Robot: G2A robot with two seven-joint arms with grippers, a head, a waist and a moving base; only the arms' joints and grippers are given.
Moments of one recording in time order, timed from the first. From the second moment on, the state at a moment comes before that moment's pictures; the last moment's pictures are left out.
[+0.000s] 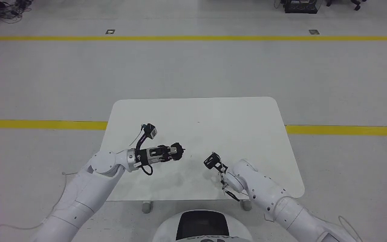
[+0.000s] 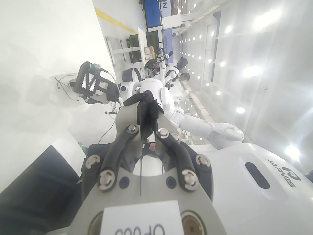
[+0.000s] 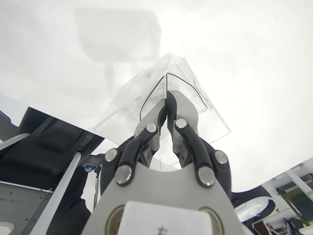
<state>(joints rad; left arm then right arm) 1.33 -0.96 -1.07 -1.41 -0.55 -0.33 -1.01 -1.24 -1.23 0.69 -1.38 -1.23 0.03 1.13</state>
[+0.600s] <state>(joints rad) 1.33 -0.96 -1.07 -1.41 -0.55 -0.33 -1.01 -1.33 -1.18 0.83 -1.60 -1.25 -0.01 1.24</state>
